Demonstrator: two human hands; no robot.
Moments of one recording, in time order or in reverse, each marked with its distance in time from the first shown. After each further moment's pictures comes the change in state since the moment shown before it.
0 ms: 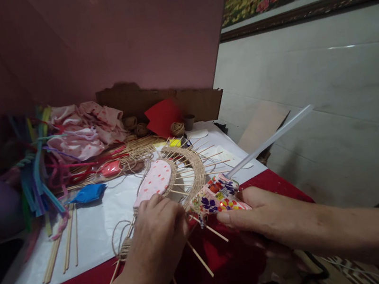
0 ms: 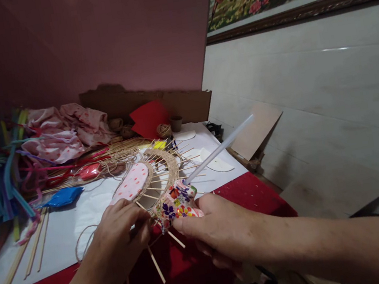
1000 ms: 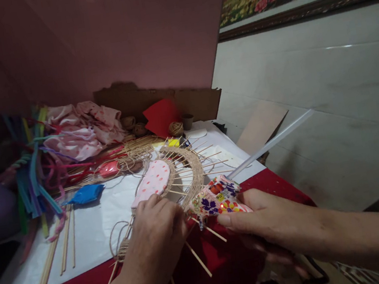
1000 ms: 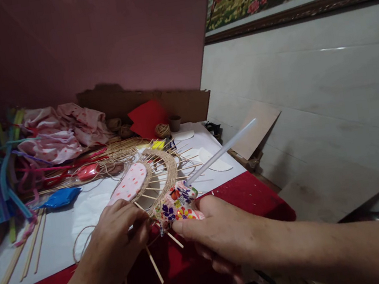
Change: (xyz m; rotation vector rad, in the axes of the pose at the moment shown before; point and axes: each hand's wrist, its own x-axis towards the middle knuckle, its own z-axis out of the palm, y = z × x) left_hand 0.000 -0.001 0.001 -0.005 -0.014 -0.008; right_hand -0.001 0.006 0.001 0.118 -0.036 0.046
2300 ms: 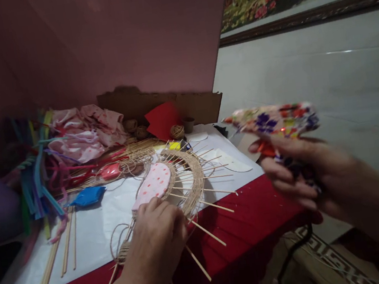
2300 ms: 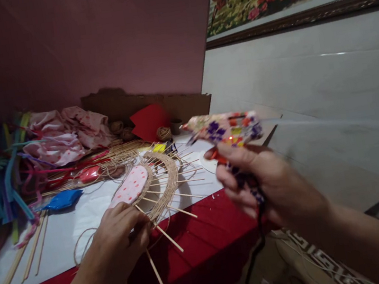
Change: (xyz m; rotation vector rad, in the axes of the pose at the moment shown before) left_hand 0.000 0.000 0.000 0.005 0.028 0.019; right_hand -0.019 0.001 -0.046 0.575 0.244 -0.699
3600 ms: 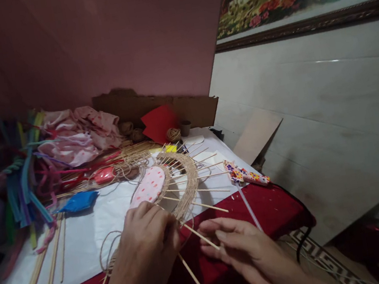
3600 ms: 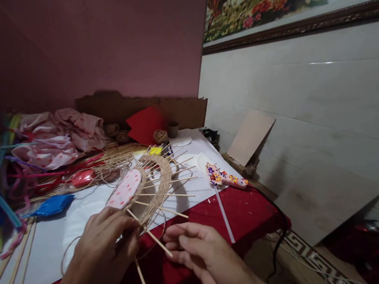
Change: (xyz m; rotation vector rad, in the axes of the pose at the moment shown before) left_hand -0.001 -0.002 -0.006 -0.036 0.090 0.035; right_hand -0.016 0.109 0.042 0.367 0.033 0.263
